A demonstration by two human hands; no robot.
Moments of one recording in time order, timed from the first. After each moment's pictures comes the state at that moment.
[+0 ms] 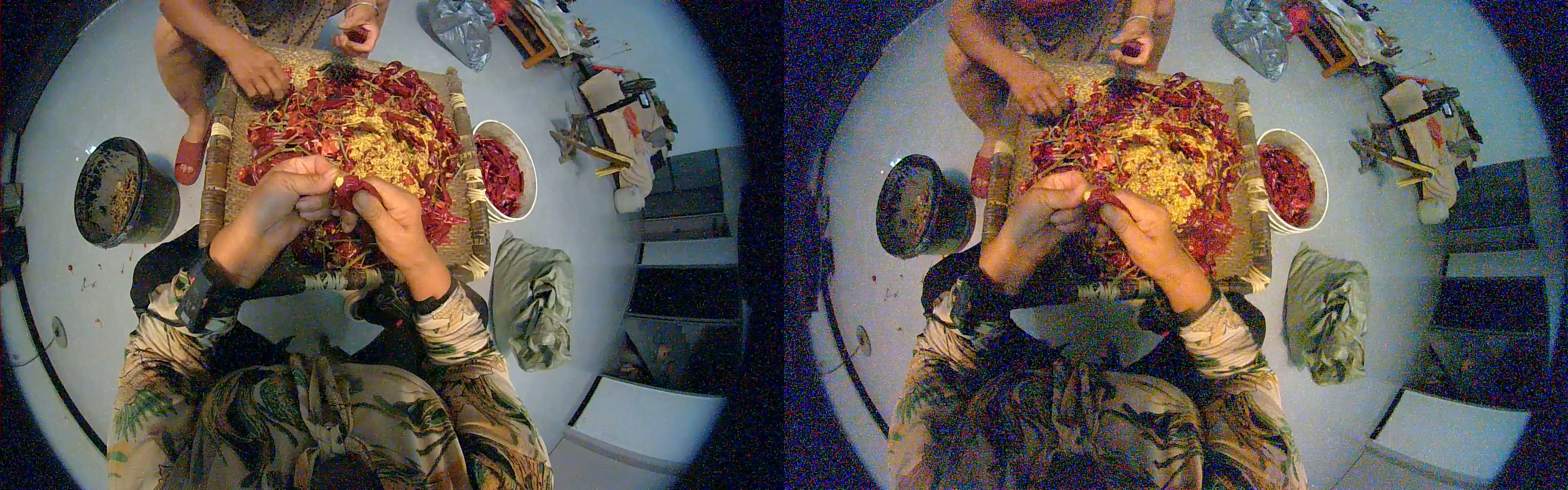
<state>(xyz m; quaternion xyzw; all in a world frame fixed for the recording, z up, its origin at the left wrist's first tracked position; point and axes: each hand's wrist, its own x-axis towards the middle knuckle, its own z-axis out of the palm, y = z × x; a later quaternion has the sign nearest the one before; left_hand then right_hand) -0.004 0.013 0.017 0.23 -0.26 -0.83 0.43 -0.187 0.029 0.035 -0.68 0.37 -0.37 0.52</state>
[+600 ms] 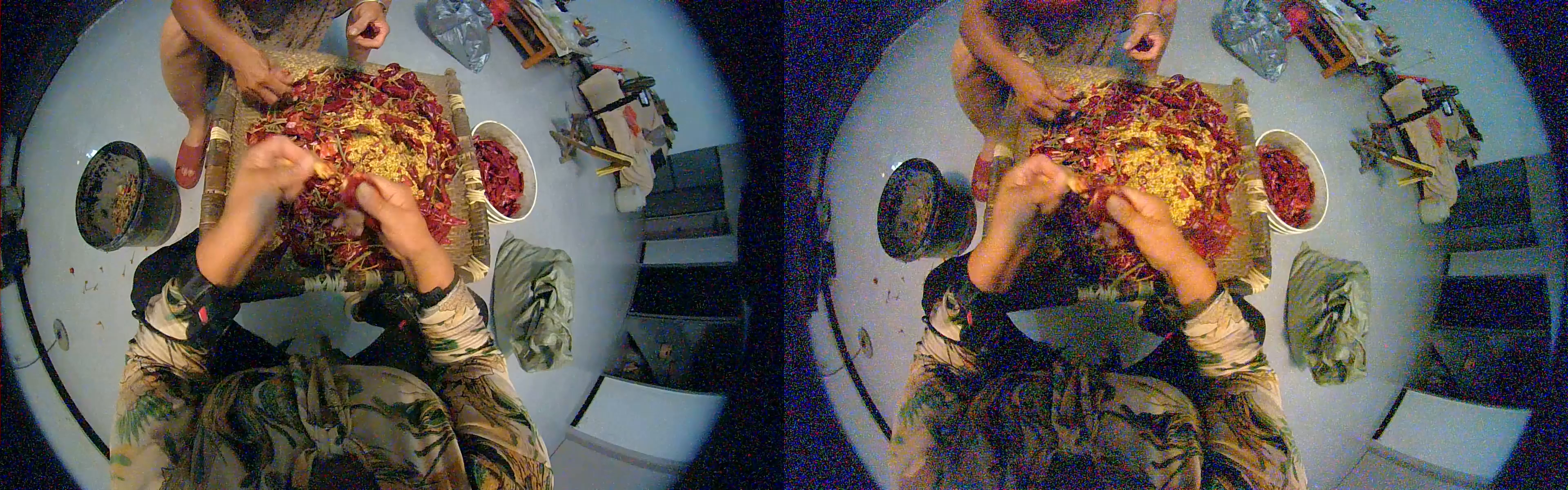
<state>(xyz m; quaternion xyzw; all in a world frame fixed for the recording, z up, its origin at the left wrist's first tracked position) 0.006 0.010 0.030 0.38 -0.40 -0.64 0.53 -0.194 0.018 0.026 -0.54 0.34 -0.36 0.68</state>
